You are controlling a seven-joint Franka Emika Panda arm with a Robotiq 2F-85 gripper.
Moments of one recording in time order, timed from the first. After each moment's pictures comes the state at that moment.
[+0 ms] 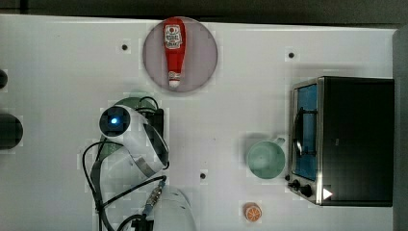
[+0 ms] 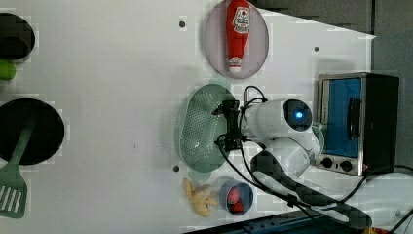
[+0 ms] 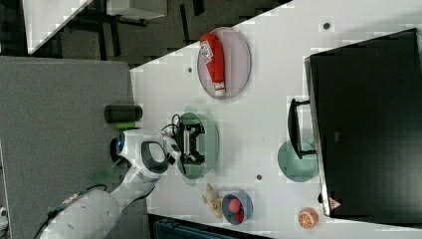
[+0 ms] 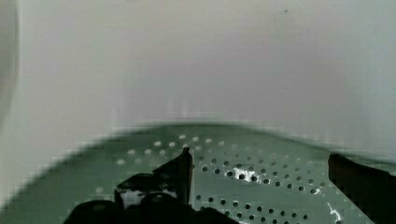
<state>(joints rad) 0.00 0.50 0.35 -2.24 -0.32 0.98 1.40</state>
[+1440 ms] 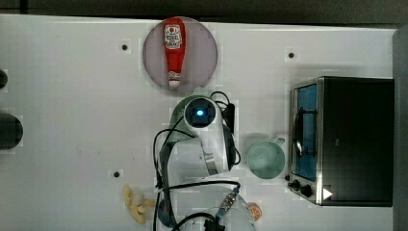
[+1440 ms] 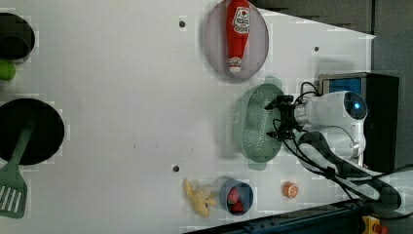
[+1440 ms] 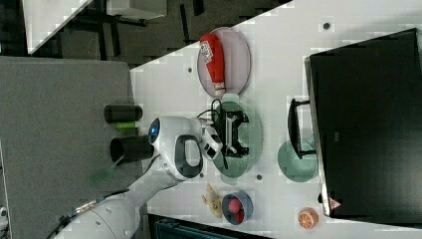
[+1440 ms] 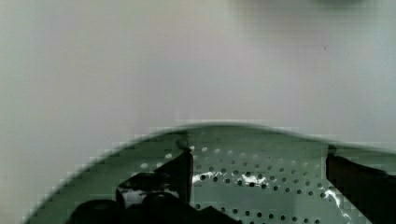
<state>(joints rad) -0.07 0.42 0.04 -2.31 -0.30 1.02 1.07</state>
